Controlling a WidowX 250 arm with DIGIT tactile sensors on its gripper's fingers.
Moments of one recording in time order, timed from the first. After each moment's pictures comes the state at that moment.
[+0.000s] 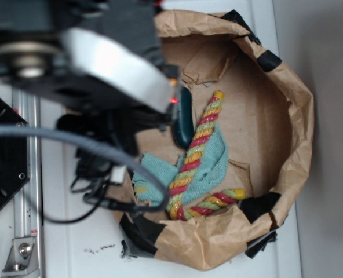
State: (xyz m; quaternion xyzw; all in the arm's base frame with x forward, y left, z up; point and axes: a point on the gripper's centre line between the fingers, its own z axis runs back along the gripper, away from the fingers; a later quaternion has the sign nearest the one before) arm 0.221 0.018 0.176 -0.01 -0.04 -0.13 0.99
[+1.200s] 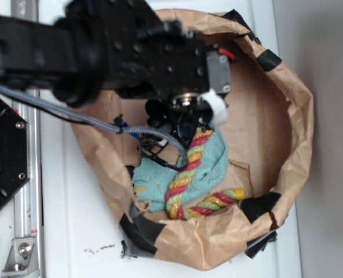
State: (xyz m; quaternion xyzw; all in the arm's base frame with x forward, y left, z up) arm 0.261 0.046 0.022 0.04 -0.02 -0.32 0.95
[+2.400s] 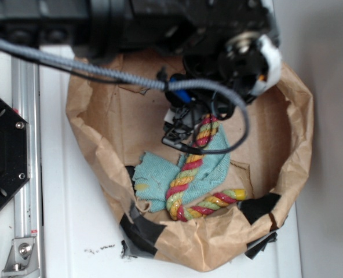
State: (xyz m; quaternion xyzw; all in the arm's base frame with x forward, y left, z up) arm 0.274 0.040 0.118 -0.02 0.00 -0.19 0.98
